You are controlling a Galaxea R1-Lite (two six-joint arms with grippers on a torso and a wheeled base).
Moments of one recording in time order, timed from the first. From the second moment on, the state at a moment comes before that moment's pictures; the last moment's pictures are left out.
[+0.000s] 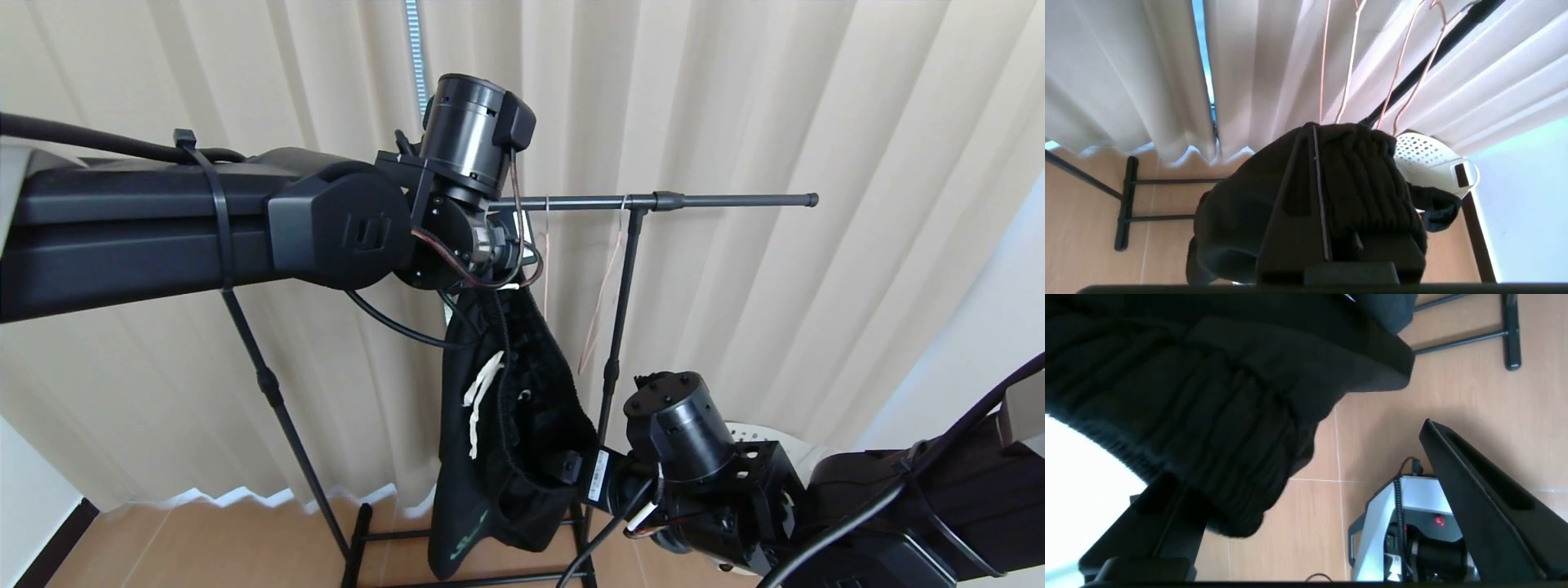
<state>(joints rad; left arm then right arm) -0.68 2.04 -1.82 0.27 0.50 -0.49 0.81 1.94 -0.80 -0.38 -0.18 1.02</state>
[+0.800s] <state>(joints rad) -0.69 2.10 -1.87 0.27 0.54 -0.49 0.85 1.97 -0.93 -0.24 -0.17 1.05</state>
